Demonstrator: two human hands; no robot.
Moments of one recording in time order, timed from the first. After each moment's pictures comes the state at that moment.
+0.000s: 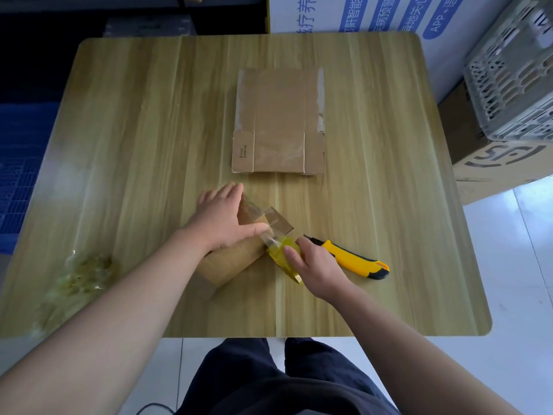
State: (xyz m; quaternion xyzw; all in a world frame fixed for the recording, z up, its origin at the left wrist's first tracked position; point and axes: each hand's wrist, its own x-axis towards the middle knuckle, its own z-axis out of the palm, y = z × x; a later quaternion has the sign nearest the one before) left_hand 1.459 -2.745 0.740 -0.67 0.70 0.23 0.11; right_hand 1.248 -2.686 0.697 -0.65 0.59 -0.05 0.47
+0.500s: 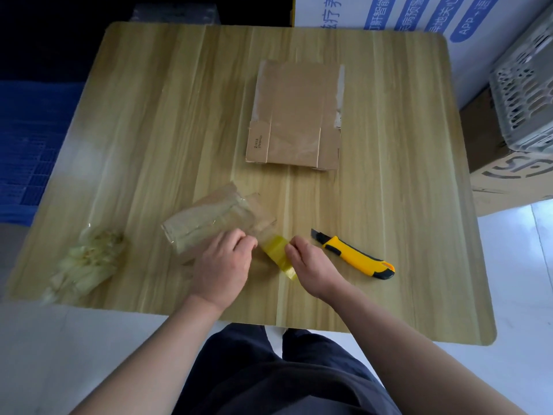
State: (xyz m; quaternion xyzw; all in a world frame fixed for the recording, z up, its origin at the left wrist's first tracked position) left_hand 1.444 -2.632 0.712 -0.63 0.76 -0.06 -0.16; right_hand 1.259 -2.676 0.694 -0.64 0.56 -0.07 0.52
